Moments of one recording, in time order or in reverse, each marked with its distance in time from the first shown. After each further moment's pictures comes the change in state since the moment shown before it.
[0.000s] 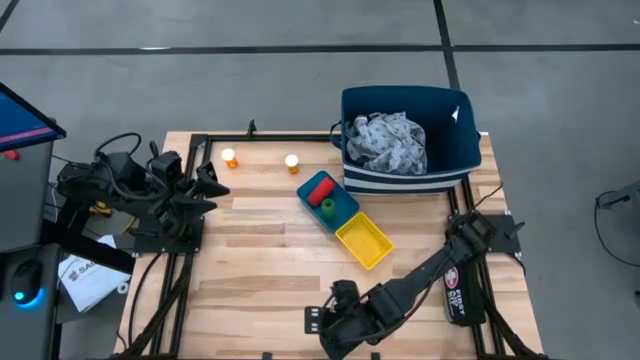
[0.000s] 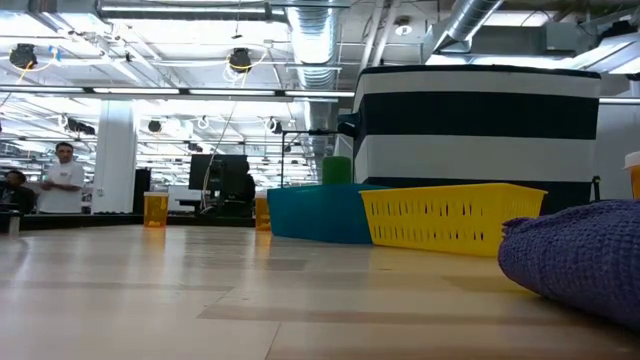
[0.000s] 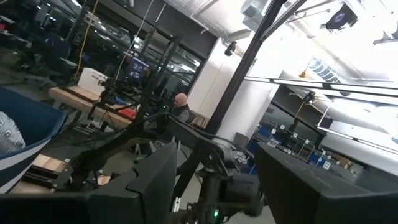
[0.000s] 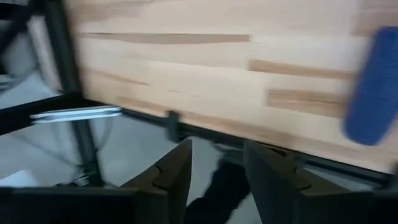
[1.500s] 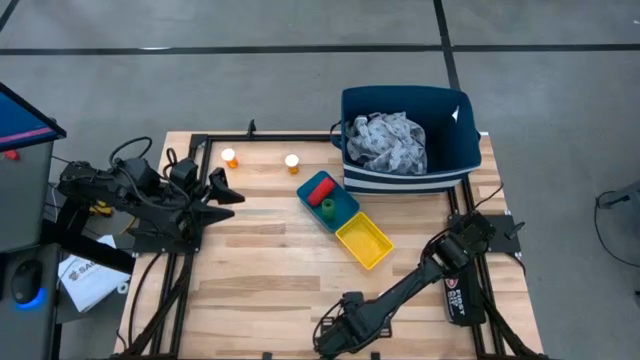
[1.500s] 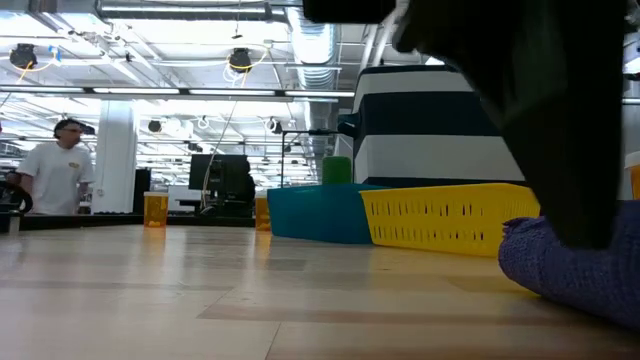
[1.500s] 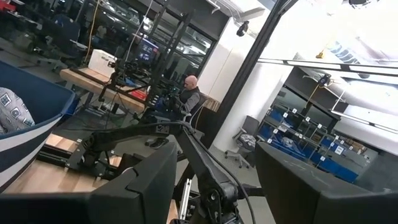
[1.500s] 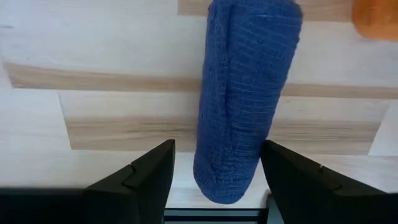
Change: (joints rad) left arm 0.000 0.069 0.000 -0.011 -0.006 0.002; right arm 0.005 0.181 -0.139 -0.102 -0.305 0.033
